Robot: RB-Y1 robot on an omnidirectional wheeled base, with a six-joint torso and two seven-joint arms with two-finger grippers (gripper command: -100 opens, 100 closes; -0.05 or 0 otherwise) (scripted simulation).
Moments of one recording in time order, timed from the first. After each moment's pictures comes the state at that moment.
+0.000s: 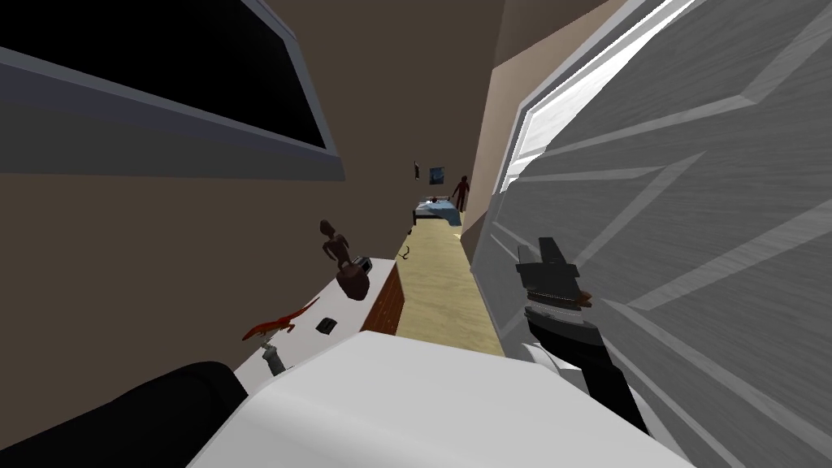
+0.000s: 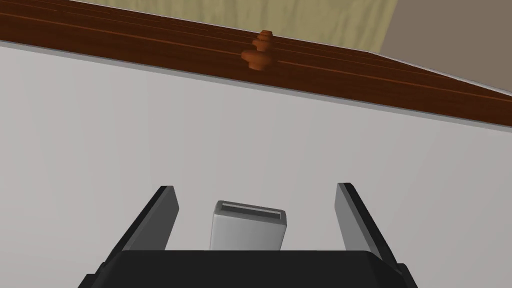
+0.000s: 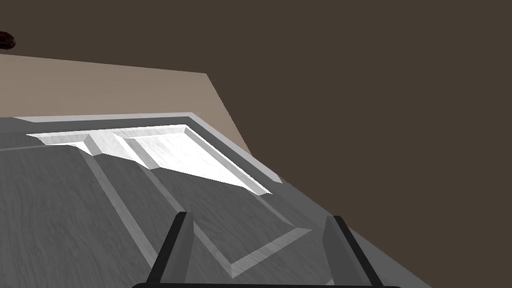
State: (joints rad) left arm 0.95 0.85 -0.78 -0.47 0.14 -0.83 0.83; right arm 0.54 -0.04 -0.01 -2.39 0.05 -0.44 0.03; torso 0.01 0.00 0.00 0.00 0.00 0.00
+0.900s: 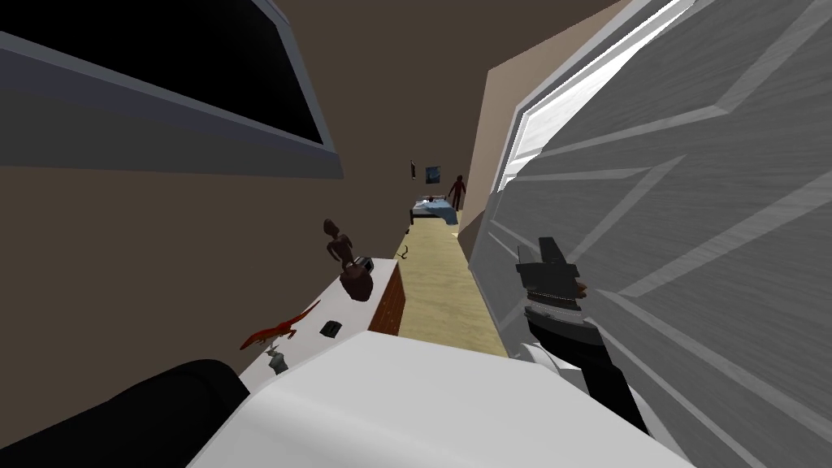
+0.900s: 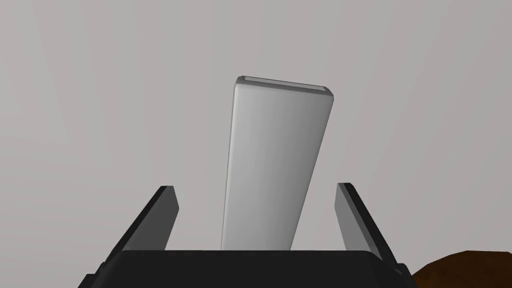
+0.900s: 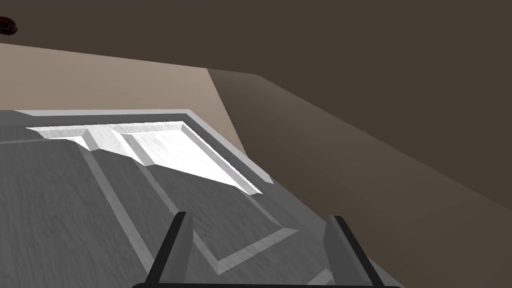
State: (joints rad) left arm 0.89 0.83 -0.79 -0.36 0.15 -0.85 0.86; right arm 0.54 -0.04 -0.01 -2.39 0.05 -0.44 0.03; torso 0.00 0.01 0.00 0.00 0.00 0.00
